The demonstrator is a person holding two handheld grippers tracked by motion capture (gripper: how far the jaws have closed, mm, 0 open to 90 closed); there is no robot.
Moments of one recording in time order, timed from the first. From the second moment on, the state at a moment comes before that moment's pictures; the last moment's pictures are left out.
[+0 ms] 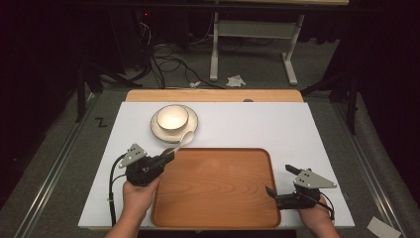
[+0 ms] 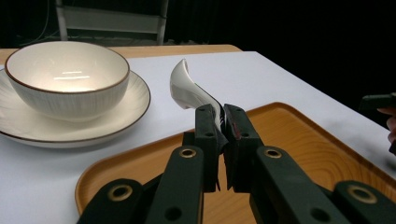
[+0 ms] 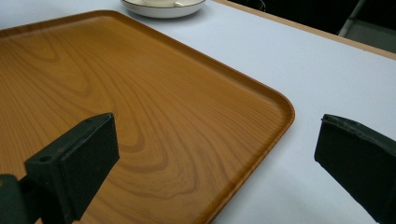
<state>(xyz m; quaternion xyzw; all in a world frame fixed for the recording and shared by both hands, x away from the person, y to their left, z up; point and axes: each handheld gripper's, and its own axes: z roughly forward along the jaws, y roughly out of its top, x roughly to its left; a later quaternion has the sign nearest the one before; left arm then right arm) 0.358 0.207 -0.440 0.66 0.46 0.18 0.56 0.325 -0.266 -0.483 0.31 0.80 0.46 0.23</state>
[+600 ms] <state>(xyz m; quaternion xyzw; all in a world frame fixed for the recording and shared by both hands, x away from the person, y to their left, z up) 0.326 0.203 -0.459 0.68 0.44 0.16 0.57 0.324 -0.265 -0.483 0.31 0.80 0.46 0.23</state>
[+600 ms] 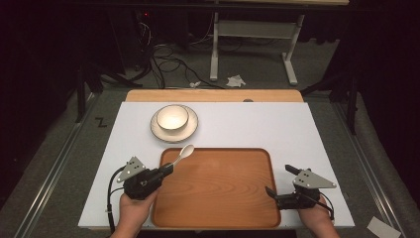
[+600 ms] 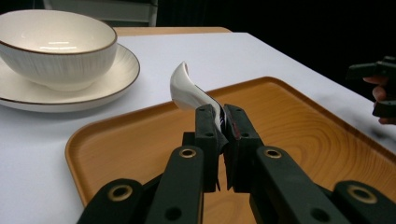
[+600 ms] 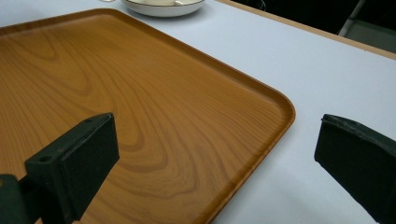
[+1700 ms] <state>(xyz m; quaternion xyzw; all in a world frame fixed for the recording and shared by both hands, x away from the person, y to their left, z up) 0.292 0.194 -0.495 0.72 0.41 0.14 0.54 0.326 -0.267 -0.484 0.31 0.80 0.46 0.23</state>
